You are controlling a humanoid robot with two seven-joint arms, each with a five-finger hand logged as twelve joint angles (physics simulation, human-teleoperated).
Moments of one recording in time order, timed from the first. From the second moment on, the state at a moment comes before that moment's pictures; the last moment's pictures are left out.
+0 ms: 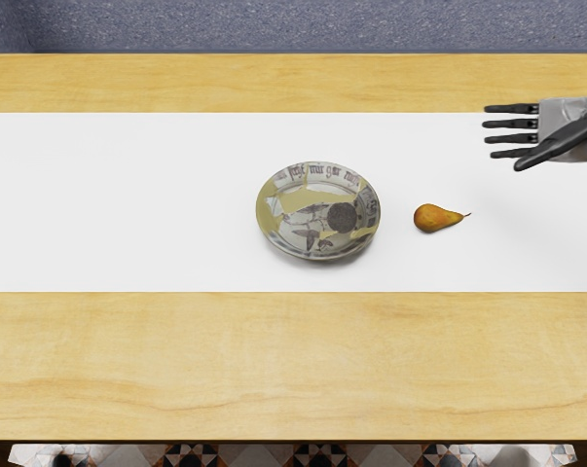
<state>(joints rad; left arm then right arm) -0.05 0.00 -0.20 -0.12 -0.07 -0.40 -0.05 1.09 -0.78 0.46 0.78 0.12 0.61 -0.61</state>
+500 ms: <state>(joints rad) -0.05 0.00 -0.20 -0.12 -0.07 -0.40 -0.05 1.18 -0.67 0.45 0.78 -0.13 0.61 -0.61</state>
